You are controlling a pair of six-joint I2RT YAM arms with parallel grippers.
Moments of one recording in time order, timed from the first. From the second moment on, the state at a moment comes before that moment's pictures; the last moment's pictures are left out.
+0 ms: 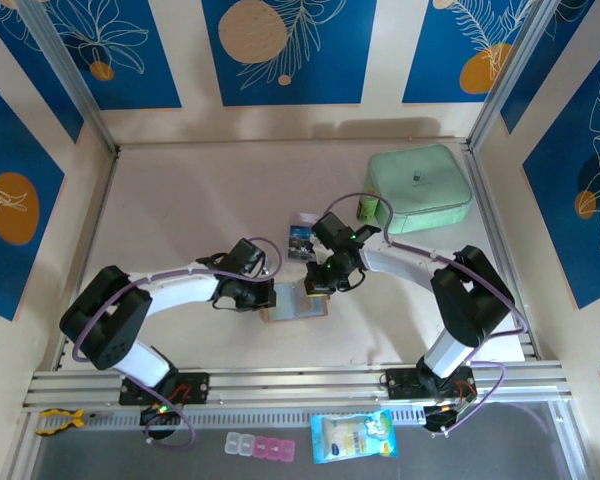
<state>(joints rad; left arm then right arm) -0.68 1.53 0.70 -0.33 0.37 -0.73 0.70 1.63 1.03 -0.69 -0.43 0.54</state>
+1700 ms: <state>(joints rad) -0.65 1.39 0.74 -0.47 0.30 -0.66 0.47 2.16 2.06 -1.25 -0.18 -0.81</state>
